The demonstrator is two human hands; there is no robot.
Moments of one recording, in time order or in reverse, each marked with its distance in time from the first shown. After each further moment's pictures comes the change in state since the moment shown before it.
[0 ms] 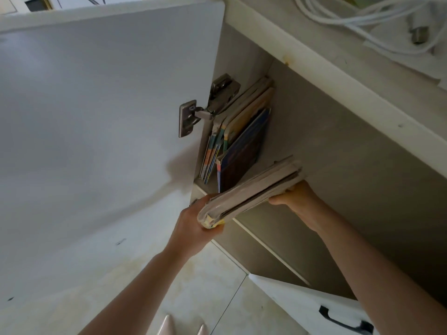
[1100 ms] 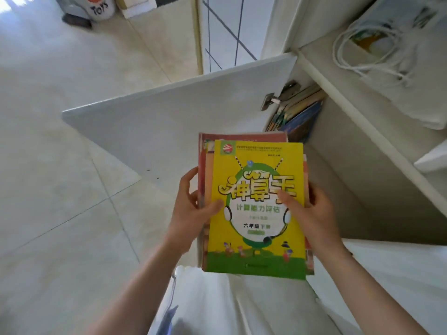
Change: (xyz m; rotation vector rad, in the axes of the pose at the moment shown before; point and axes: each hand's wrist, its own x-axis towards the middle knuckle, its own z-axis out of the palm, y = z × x) left_hand -0.232 0.186 -0.116 -0.573 0.359 -0.465; right_hand -0.271 -0.062 0.031 0.232 -0.068 -0.184
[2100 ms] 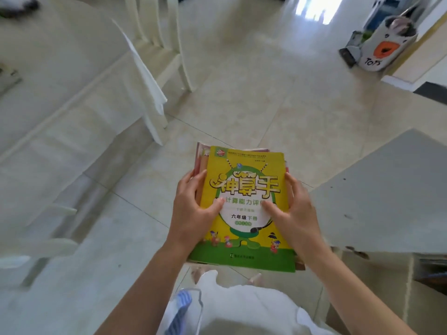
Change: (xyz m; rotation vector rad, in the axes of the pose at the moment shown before) left_hand -0.412 -0.082 -0.193 0.130 1.214 0.100; right_hand -0.320 -0.039 0.246 -0.642 -0.923 -0.668
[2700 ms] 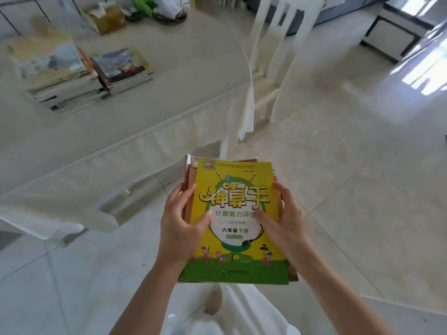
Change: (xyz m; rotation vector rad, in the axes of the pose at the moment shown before) left_hand 0.087 -0.101 -0.201 -0.236 0.464 -0.183; right_hand 0.103 -0.175 0.227 -0.155 -0.370 -0.164
